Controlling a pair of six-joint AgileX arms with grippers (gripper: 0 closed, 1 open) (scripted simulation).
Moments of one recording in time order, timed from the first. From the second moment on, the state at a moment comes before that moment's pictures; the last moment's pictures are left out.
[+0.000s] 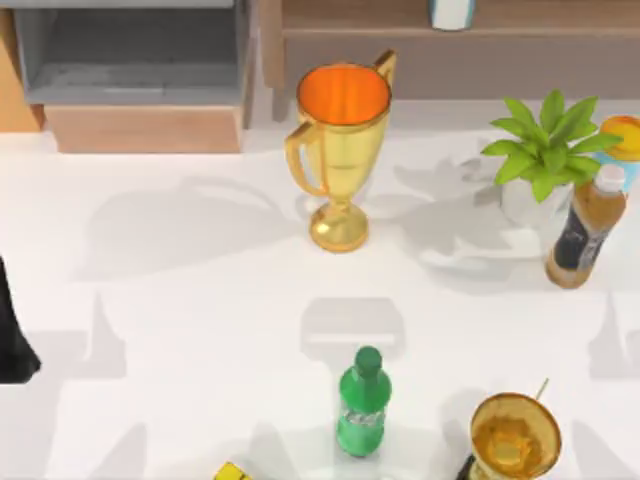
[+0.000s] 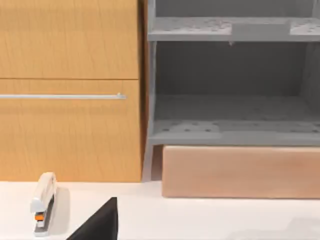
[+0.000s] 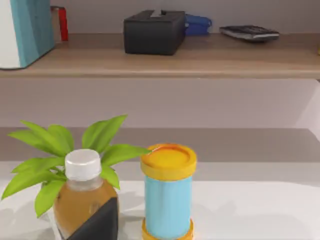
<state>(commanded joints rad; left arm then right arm) 0.00 0.00 0.00 0.00 0.00 0.00 0.00 0.00 0.00 0.00 0.00 0.00</state>
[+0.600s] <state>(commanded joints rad) -0.15 0.37 0.34 0.09 -0.13 0.00 0.00 0.00 0.00 0.00 0.00 0.00</state>
